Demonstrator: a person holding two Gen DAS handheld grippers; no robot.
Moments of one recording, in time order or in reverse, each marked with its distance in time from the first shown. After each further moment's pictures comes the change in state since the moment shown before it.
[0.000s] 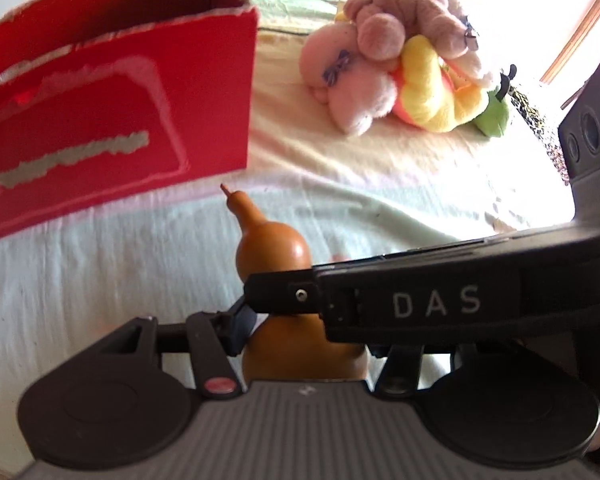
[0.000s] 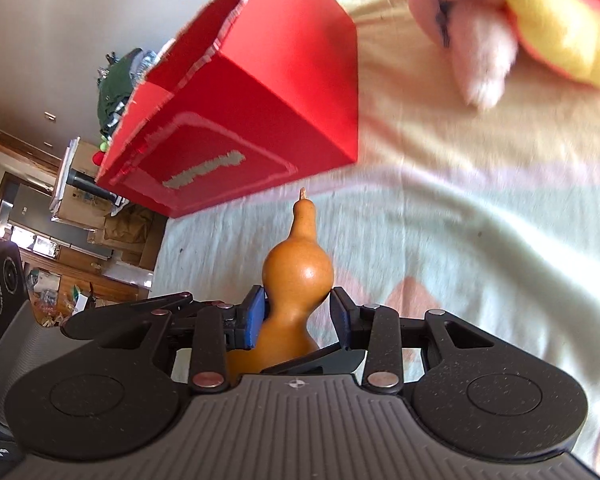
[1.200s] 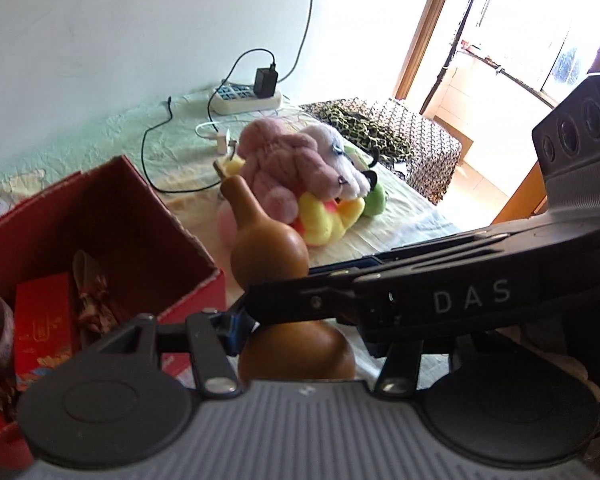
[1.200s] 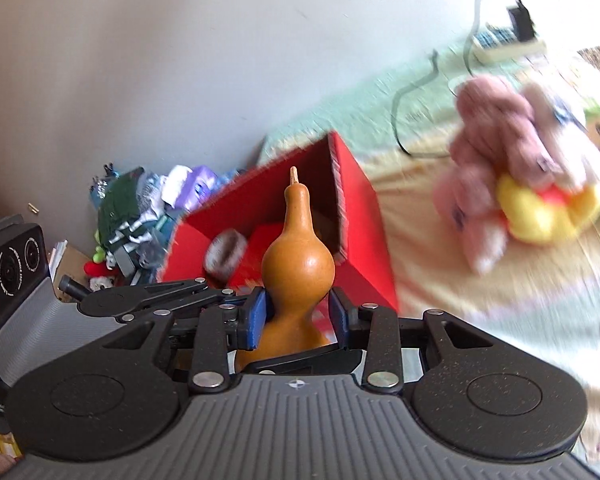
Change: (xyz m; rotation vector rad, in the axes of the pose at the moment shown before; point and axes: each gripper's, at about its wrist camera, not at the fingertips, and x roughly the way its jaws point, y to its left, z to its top) left arm -0.107 0.036 0.092 0.376 -0.178 -0.317; right arm -0.057 0.103 0.038 0.016 -0.370 -0.139
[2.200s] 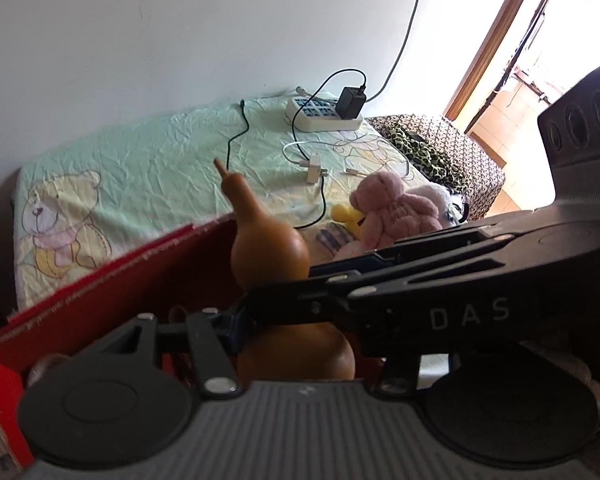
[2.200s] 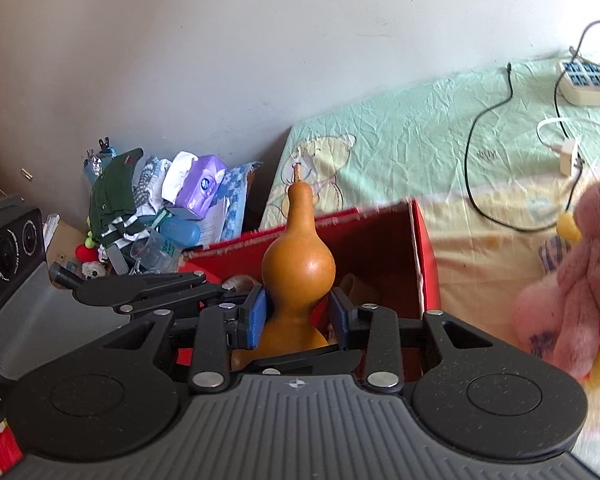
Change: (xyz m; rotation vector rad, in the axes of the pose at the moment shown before) left arm 0.012 0.128 0.079 -0.095 0.050 0.051; right arm 0.105 0.040 0.112 -0.093 0.148 0.001
